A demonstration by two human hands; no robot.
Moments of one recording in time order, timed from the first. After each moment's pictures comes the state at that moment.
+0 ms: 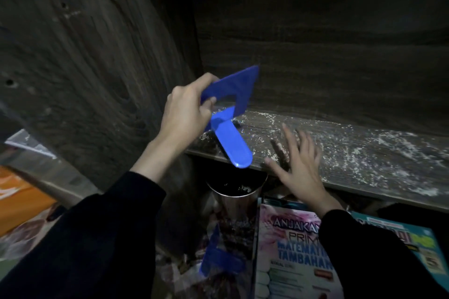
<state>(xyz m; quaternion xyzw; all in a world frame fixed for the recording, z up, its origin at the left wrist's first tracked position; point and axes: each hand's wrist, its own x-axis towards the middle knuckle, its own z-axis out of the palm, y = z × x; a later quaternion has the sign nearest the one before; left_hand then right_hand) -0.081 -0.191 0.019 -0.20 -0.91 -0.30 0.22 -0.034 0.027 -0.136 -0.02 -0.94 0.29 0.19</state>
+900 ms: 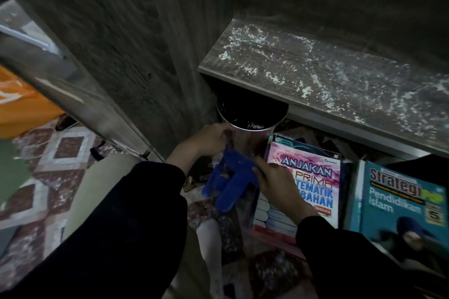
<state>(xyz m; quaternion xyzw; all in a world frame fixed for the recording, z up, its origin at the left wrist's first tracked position) -0.044 -0.227 -0.178 -0.10 -0.91 -0.27 -0.30 0.047 -0.049 -0.253 0.13 -0.96 0.25 0.04</state>
